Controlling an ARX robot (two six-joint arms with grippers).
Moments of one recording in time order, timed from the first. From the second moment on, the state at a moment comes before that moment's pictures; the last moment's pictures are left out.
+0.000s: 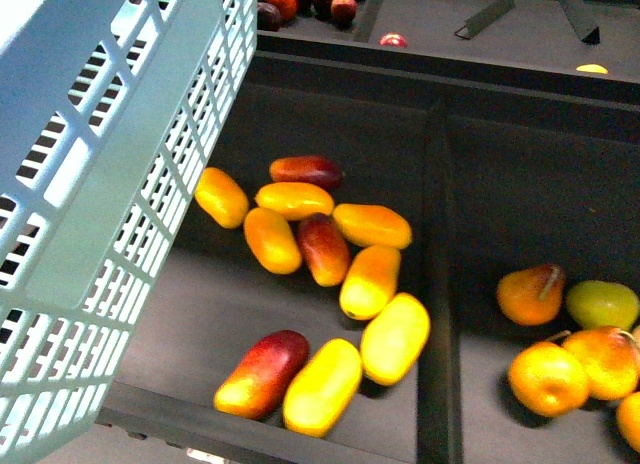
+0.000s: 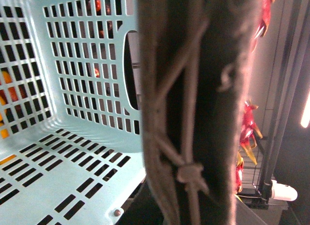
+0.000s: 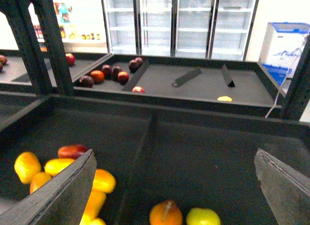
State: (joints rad) left arm -0.18 0.75 0.65 0.05 -0.08 -1.44; right arm 0.00 0.00 0.01 0.00 0.00 -0.01
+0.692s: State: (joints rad) left arm -0.18 0.75 0.65 0.05 -0.07 -1.43; right arm 0.00 0.00 0.01 0.00 0.00 -0.01
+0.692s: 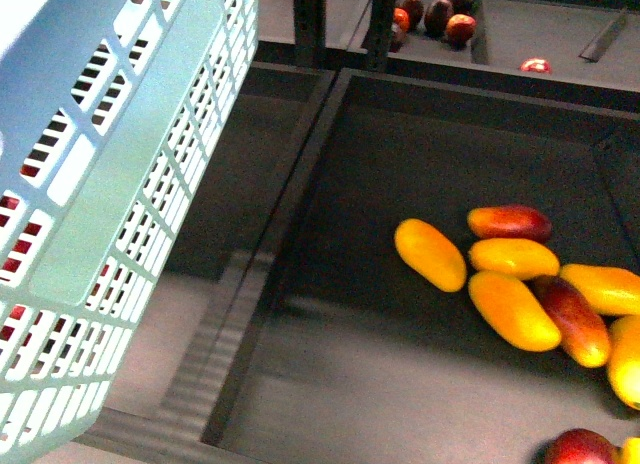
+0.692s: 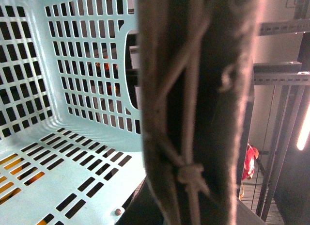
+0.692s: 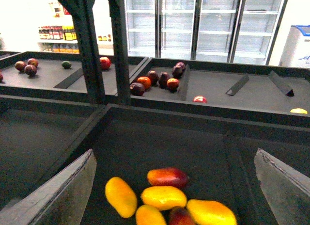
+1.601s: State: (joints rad) left arm -0.18 0.75 0.65 0.05 -0.07 -1.43; right arm 0.00 0.00 0.01 0.00 0.00 -0.01
